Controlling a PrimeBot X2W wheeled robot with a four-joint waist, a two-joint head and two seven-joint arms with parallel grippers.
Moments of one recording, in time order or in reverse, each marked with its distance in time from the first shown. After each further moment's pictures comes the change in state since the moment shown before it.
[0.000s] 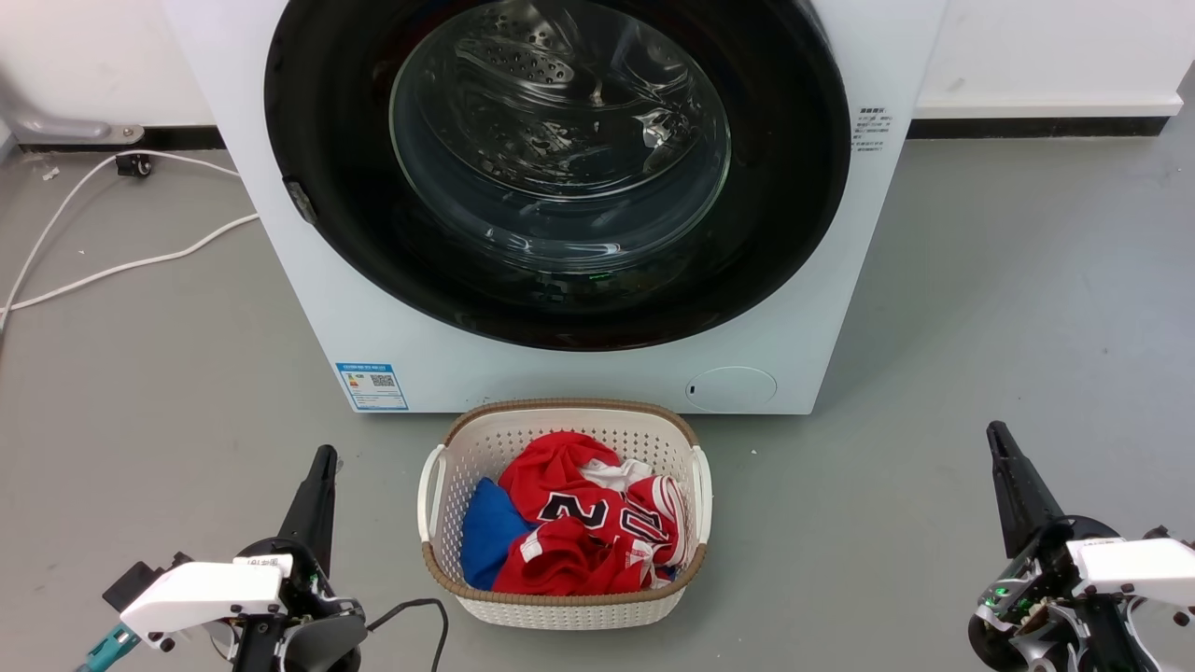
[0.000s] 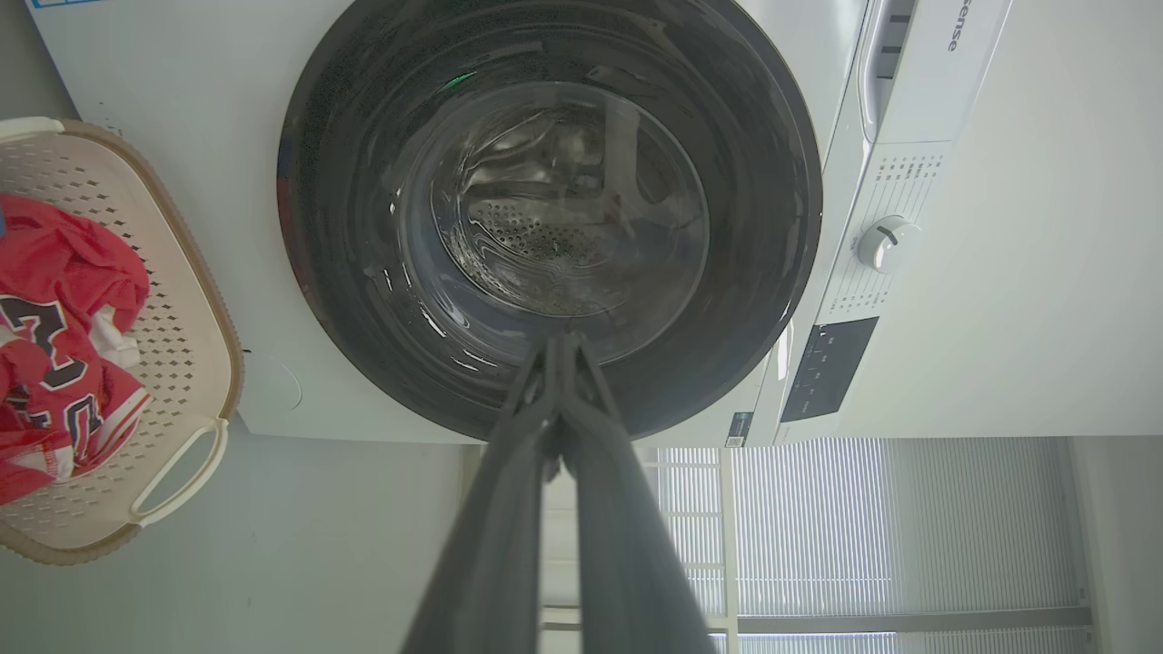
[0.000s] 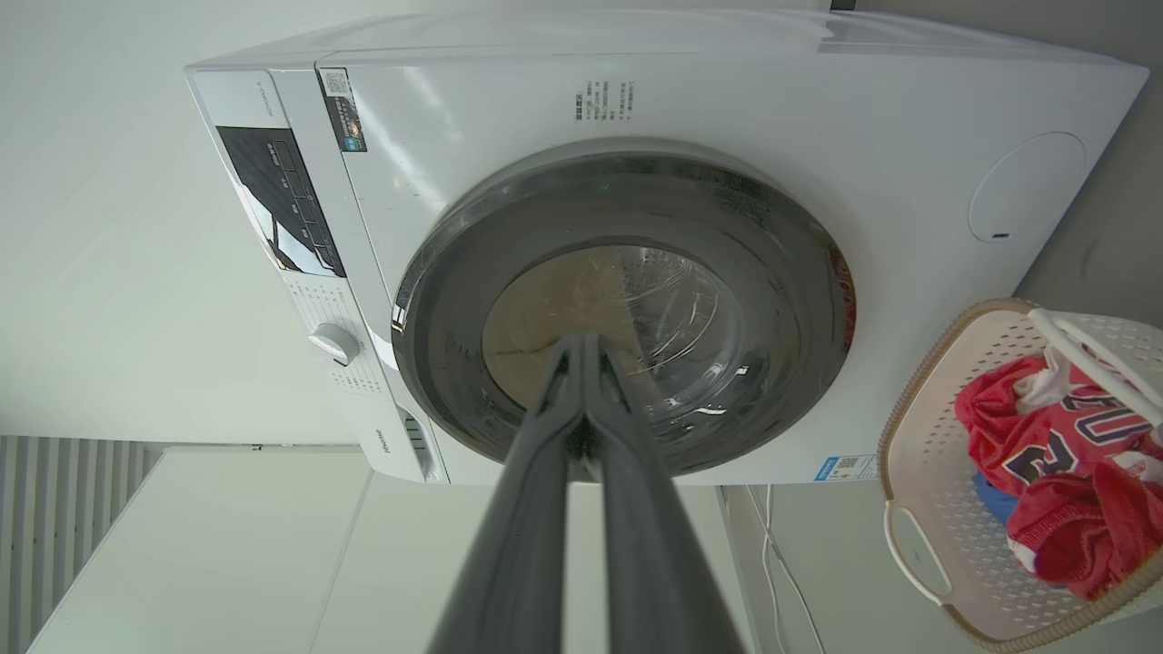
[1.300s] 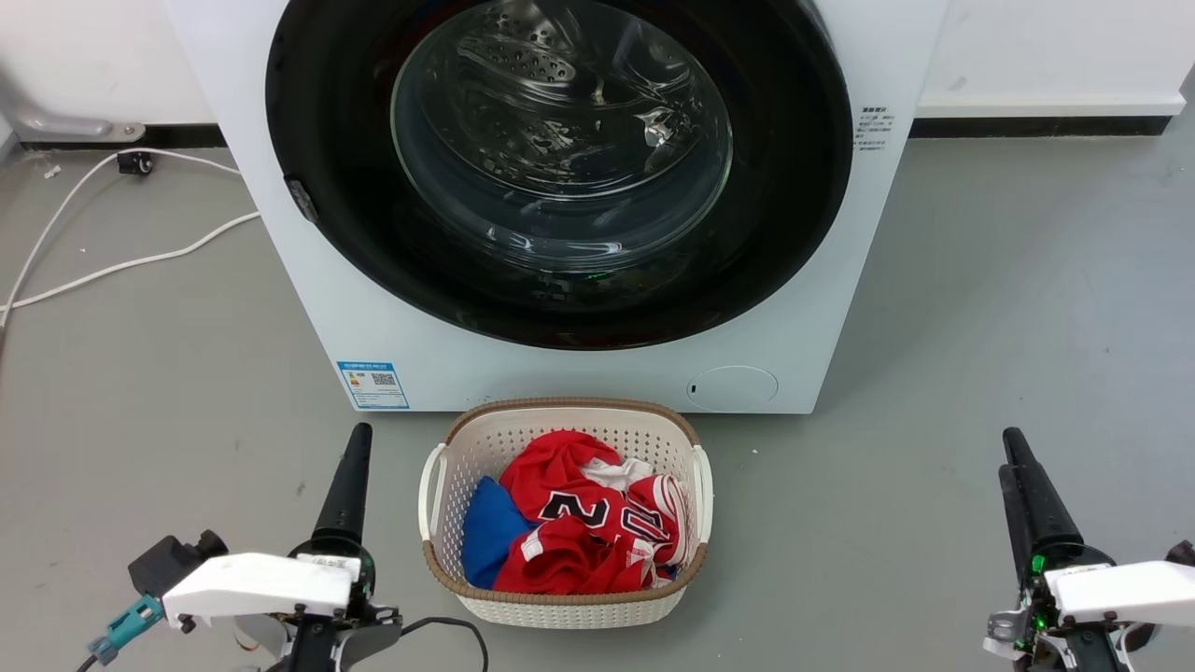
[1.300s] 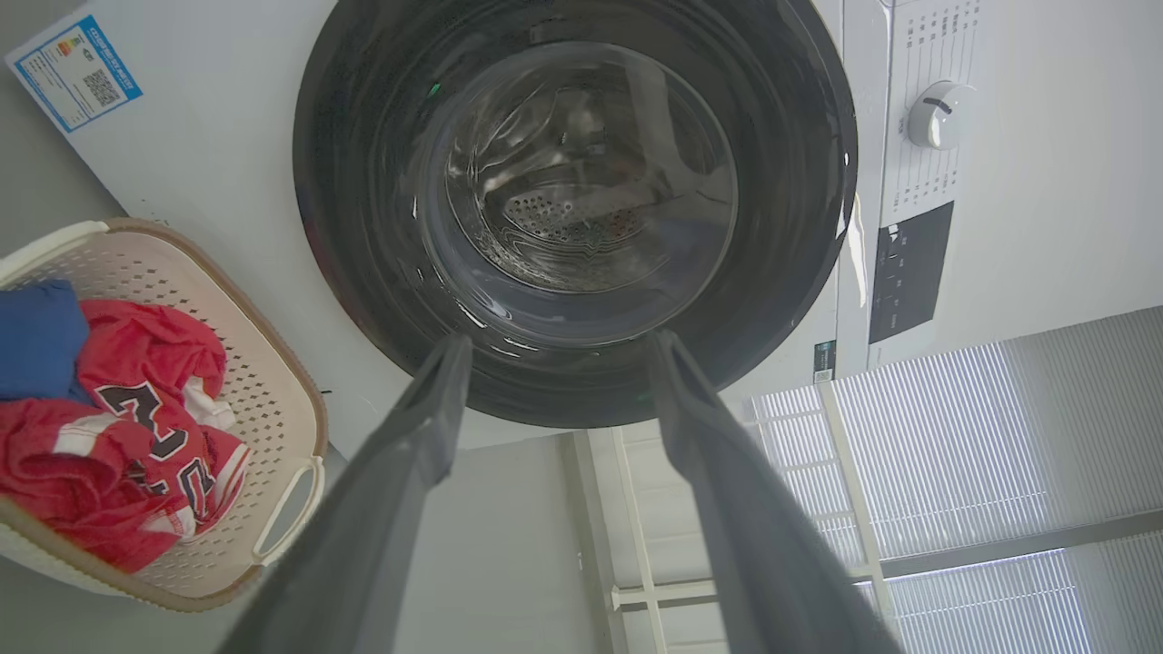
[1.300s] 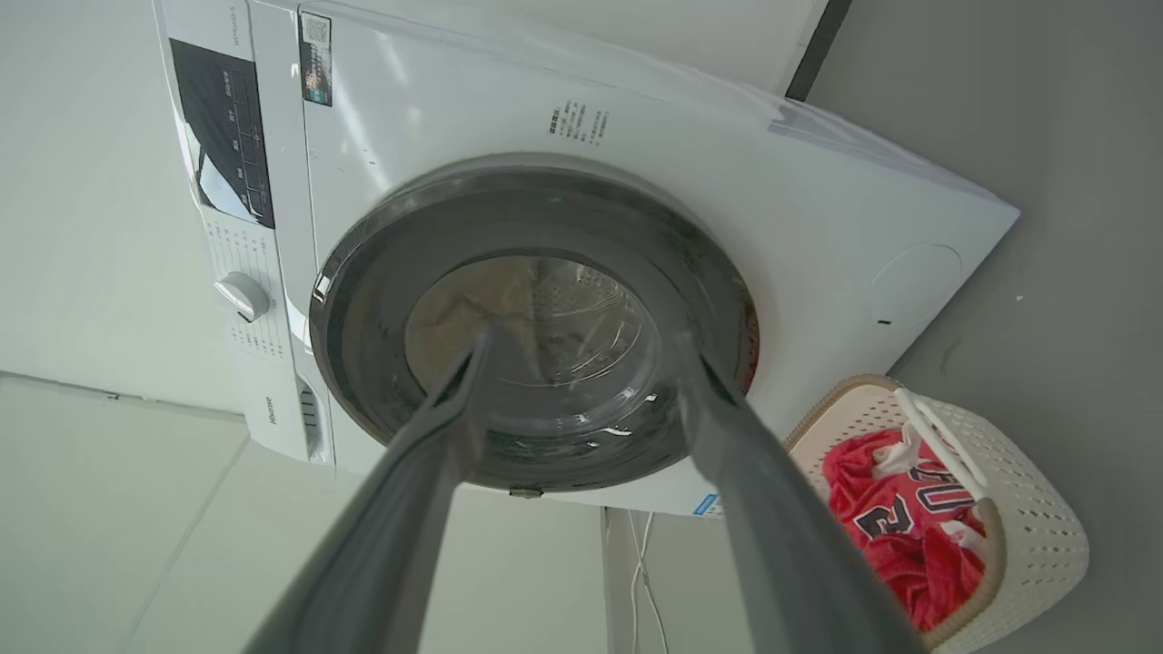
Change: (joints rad) left arm 0.018 -0.003 -0.086 -0.045 0.256 0.001 -0.086; right arm 0.065 -0.017 0.026 -0.056 -0.222 0.000 -0.086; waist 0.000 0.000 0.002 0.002
